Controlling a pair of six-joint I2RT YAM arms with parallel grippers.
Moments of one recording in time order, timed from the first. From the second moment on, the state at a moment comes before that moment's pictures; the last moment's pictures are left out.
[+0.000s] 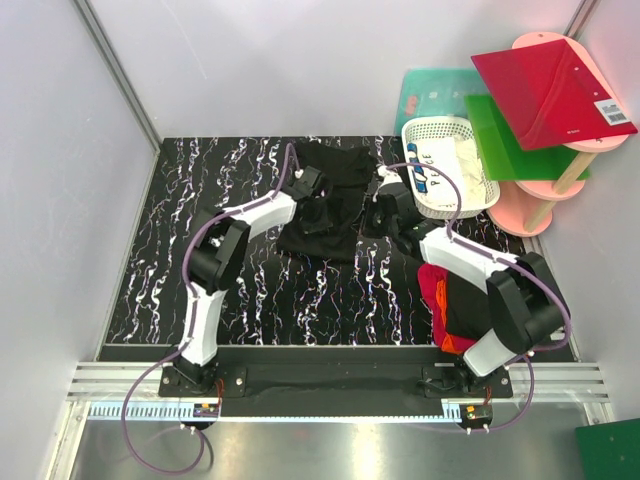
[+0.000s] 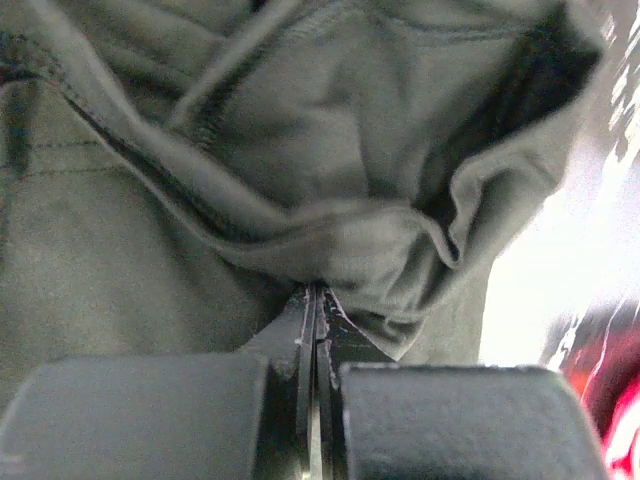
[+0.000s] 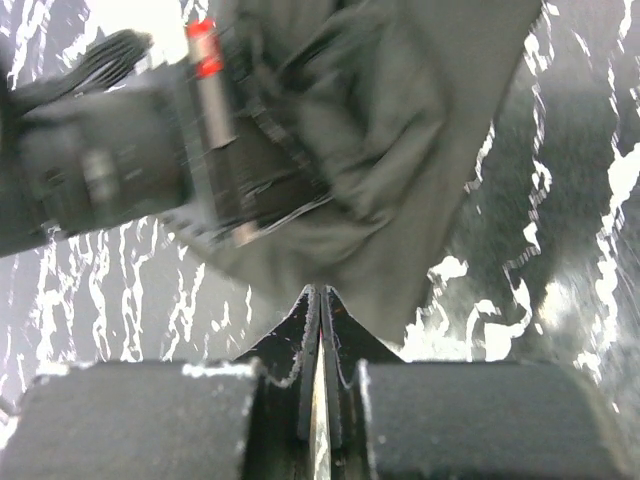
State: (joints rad) left arm -0.55 2.17 1.60 -0.46 0.06 -0.66; right arm 0.54 1.59 0.99 0.03 -0.05 0.55
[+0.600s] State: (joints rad) left arm -0.90 1.95 1.16 -0.12 0.19 -0.88; right arm 0.53 1.45 0.85 -0.11 -0.03 0.57
